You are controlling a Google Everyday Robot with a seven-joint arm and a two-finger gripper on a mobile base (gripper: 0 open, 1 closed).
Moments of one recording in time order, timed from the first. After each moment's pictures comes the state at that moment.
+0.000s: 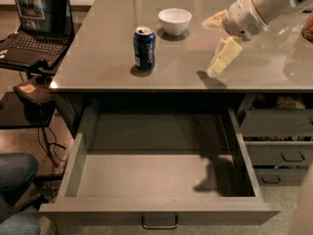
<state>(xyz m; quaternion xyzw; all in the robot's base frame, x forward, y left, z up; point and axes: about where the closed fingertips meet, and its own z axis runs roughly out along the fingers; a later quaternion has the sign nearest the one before) 0.633 -0.155 0.929 -0.66 0.67 0.15 0.32</state>
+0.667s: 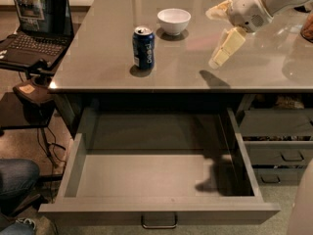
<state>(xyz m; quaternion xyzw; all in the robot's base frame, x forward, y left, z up) 0.646 -0.157 0.952 -0.65 0.66 0.14 0.35</state>
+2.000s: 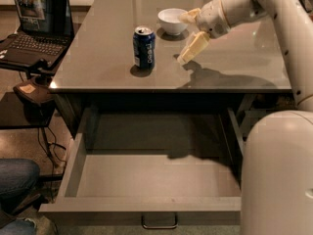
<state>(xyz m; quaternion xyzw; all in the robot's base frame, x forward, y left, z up) 0.718 -0.089 0.914 -0.64 0.61 0.22 0.41</state>
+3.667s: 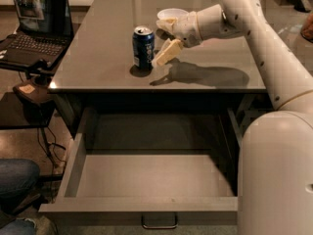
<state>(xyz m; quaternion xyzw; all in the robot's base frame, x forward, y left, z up) 0.742 -0.016 0.892 -0.60 0.58 0.28 0.46</state>
